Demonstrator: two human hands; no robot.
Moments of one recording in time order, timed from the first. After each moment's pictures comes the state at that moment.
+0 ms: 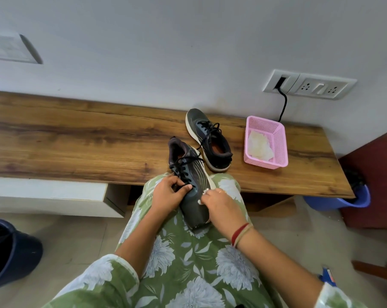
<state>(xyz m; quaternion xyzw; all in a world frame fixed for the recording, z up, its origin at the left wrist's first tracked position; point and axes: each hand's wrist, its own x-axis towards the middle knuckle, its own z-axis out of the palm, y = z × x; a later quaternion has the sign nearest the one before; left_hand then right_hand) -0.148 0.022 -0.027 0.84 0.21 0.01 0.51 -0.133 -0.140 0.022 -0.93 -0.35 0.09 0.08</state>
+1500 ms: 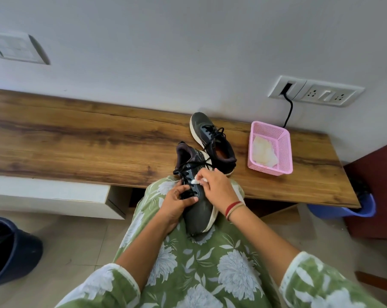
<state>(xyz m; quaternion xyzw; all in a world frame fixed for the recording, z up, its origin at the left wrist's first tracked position) -0.150 0.003 -0.041 0.54 0.24 -0.04 0.81 -0.079 -0.114 0.021 -0.92 -0.27 0.09 0.25</state>
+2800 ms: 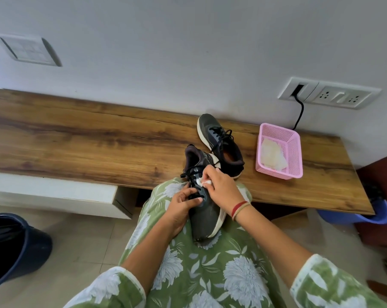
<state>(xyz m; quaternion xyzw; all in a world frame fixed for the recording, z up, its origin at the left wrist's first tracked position) -0.148 0.008 -0.050 0.47 0.24 -0.08 0.84 -0.069 -0.110 0.016 -0.91 -0.29 0.11 0.26</state>
